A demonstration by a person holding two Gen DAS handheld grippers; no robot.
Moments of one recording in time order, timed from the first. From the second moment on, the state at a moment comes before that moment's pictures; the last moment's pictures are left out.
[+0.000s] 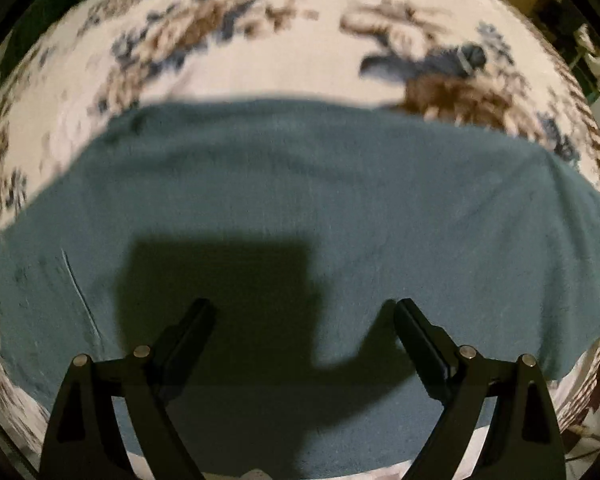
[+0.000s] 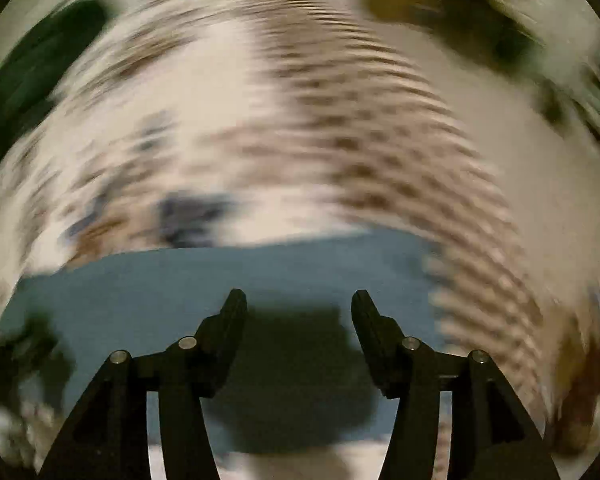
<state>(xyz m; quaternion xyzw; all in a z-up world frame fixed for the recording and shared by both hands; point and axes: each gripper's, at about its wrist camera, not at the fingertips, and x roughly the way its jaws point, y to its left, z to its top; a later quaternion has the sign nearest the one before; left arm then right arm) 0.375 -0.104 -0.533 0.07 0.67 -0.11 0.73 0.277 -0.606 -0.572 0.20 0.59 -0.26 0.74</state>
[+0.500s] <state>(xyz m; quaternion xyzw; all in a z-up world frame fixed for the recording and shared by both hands) 0.390 -0.108 -0.551 0.08 0.67 -0.10 0.73 0.254 -0.644 -0.607 0.21 0.52 -0.30 0.77</state>
